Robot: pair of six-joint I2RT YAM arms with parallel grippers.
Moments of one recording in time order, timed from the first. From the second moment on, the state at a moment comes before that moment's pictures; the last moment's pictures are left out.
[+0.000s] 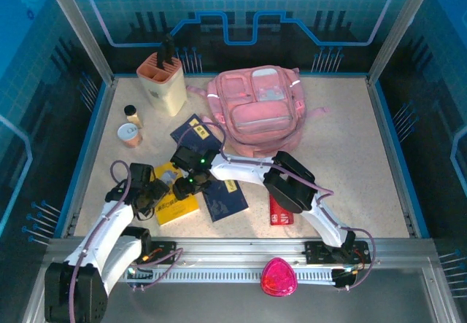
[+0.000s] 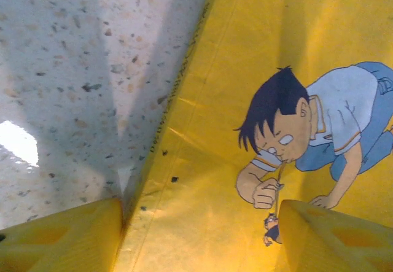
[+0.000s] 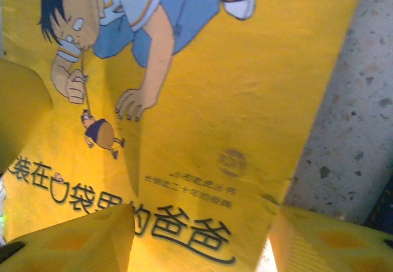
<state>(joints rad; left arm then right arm) -0.04 0.83 0.36 -0.69 0.00 -0.97 1.09 2.27 1.77 -0.64 -0.20 0.54</state>
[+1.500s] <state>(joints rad) -0.04 0.81 0.32 -0.68 -0.01 -0.98 1.03 2.15 1.66 -0.51 -0.39 0.68</state>
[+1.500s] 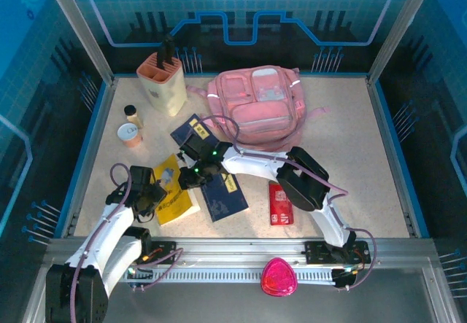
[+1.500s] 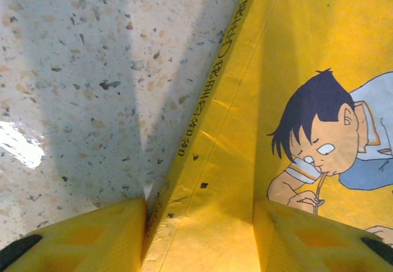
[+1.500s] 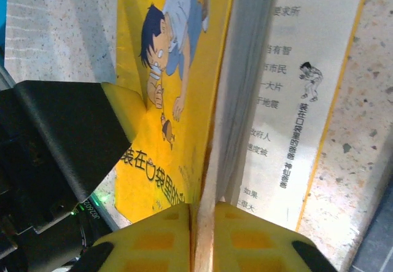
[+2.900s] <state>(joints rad) -0.31 0.79 0.64 -0.43 0.41 -0.94 0.56 1.32 1.13 -0.41 -0.67 0.70</state>
